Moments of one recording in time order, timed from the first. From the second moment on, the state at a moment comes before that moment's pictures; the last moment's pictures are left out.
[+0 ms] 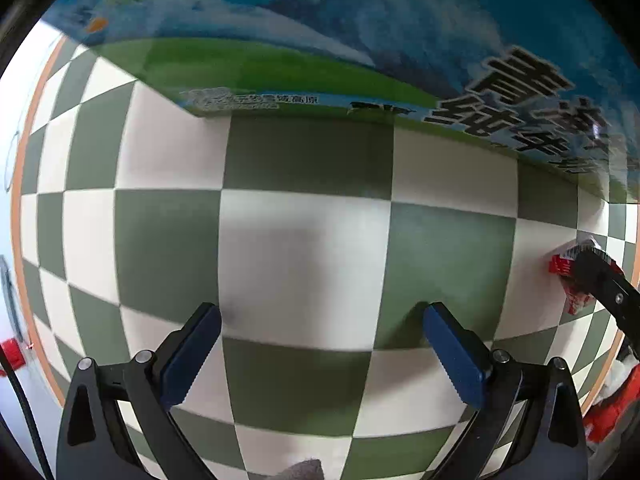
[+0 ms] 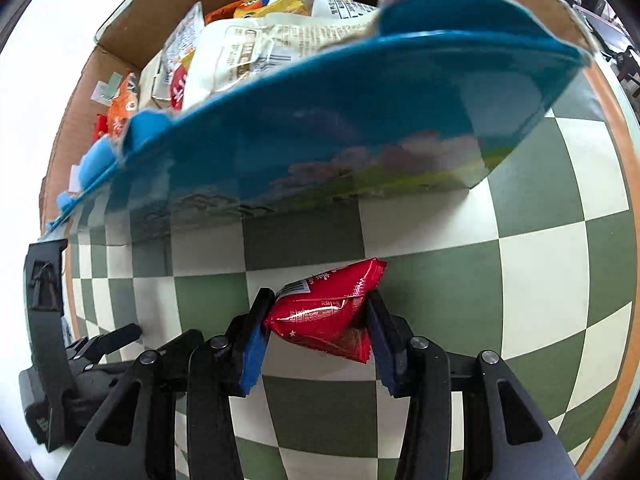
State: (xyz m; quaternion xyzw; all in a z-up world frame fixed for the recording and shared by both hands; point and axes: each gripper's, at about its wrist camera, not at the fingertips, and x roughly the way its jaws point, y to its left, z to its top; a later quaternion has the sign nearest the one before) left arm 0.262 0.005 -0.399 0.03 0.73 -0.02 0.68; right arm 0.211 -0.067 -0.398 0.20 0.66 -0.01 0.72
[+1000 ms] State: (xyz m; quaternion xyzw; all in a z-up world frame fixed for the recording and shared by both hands) left arm 0.328 -0.023 -0.210 0.04 0.62 -0.04 0.78; right arm 0.265 -0.088 -0.215 0.20 0.58 0.10 0.78
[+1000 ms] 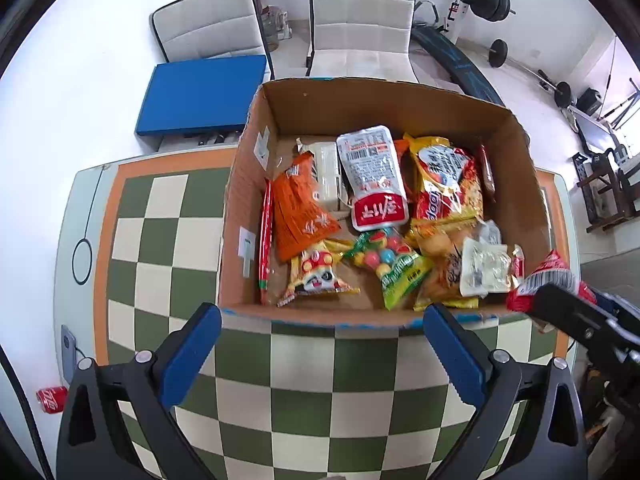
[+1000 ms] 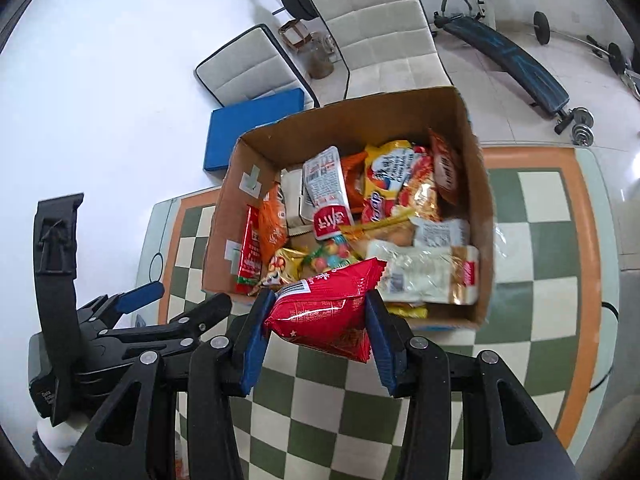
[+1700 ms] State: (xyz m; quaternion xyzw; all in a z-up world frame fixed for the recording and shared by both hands) left arm 0.390 0.000 -0.287 0.01 0.70 -0.04 0.71; right arm 0.331 -0.056 -0.305 0.22 0.65 0.11 0.72
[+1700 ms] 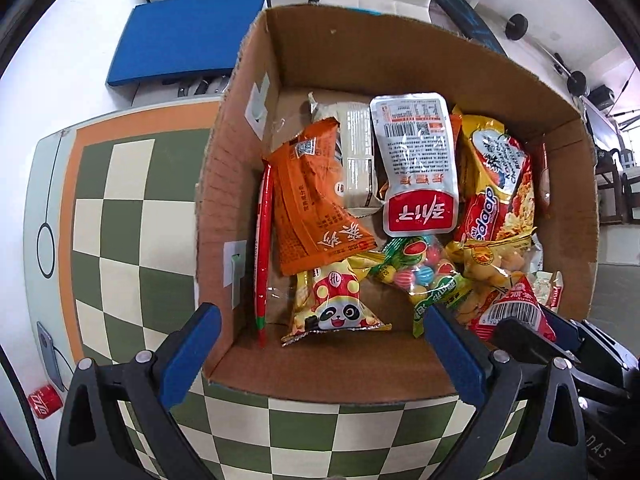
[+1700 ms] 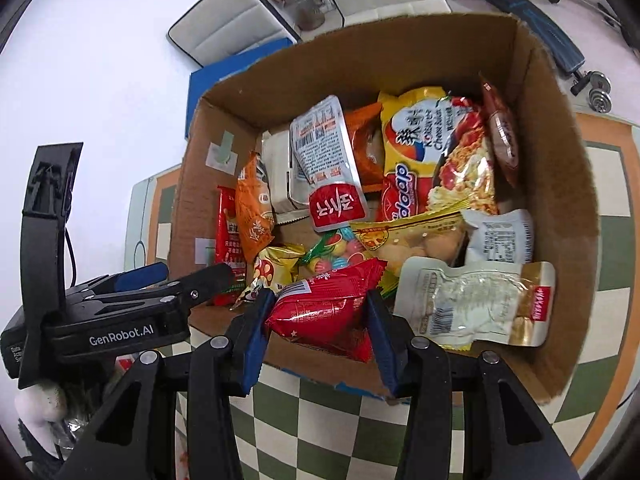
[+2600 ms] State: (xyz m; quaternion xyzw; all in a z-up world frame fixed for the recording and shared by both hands) left arm 0.340 -0.013 -0.230 0.02 0.65 -0.05 0.76; right arm 0.299 -0.084 -0.272 0.14 0.65 0.02 0.75
